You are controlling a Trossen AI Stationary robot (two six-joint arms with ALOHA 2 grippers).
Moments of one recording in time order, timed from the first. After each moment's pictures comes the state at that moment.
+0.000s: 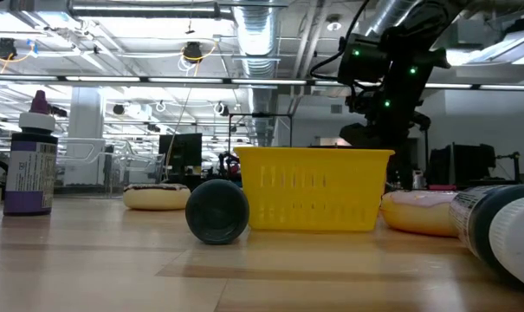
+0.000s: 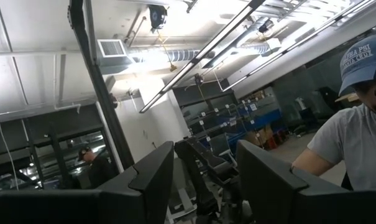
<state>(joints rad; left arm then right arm) -0.60 0.76 0.40 0.87 0.15 0.36 -0.18 1.53 0.83 -0.57 0.71 0.67</state>
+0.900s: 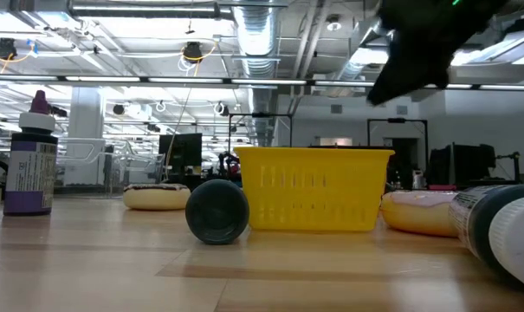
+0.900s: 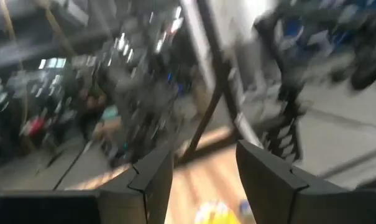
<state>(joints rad) -0.61 0.79 0.54 0.35 -0.40 0.35 0.41 1.28 0.83 -0.50 0.67 0.82</state>
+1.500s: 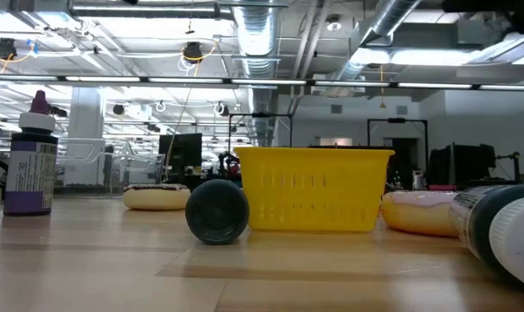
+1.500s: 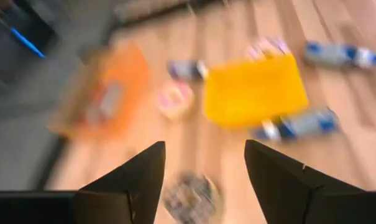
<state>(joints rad) -0.71 1.12 0.98 -0.74 -0.84 -0.33 0.93 1.30 0.83 -0.34 1.06 0.97</state>
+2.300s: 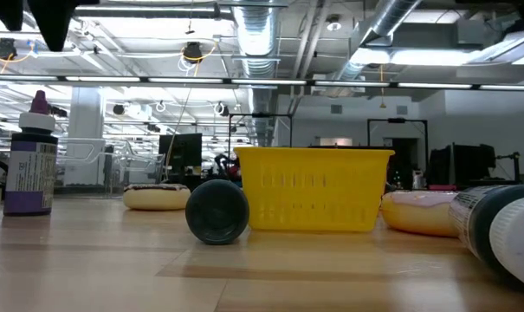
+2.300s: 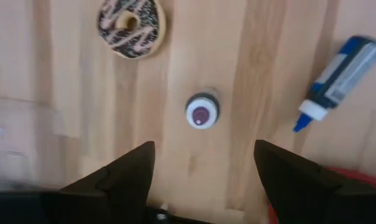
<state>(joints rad) -0.57 1.44 1.32 -1.39 -0.23 -0.67 0.98 1.30 0.83 -0.34 1.10 0.90</state>
